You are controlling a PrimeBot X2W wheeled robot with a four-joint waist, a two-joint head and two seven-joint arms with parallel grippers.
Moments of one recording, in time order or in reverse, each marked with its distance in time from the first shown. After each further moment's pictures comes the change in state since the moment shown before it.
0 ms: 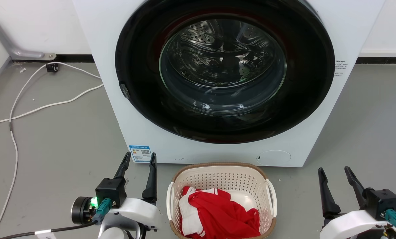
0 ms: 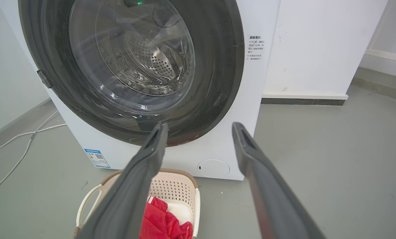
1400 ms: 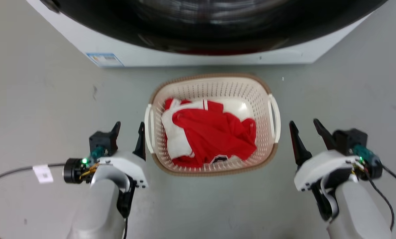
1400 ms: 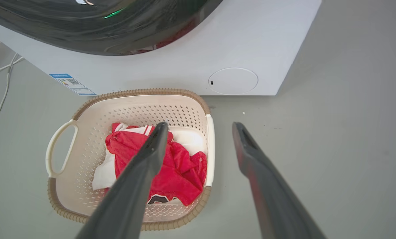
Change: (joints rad) left arm -0.338 0.042 0.025 0.408 -0.040 -0.030 0.008; right arm -0.393 0.000 0.099 0.381 0.073 0.000 -0.018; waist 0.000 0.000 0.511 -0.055
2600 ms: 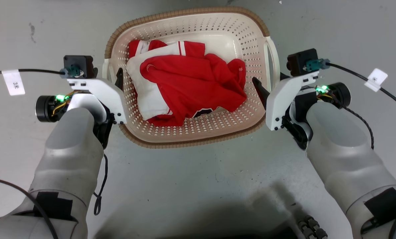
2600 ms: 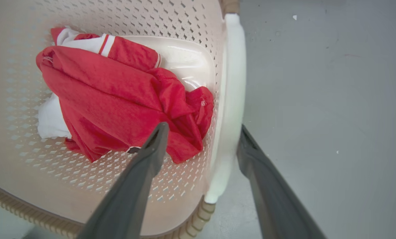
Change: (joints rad) left arm -0.547 0.066 -0.033 0.553 -0.055 -0.058 0.103; right arm -0.641 0.000 0.429 0.662 0.298 0.000 0.124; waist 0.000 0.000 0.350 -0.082
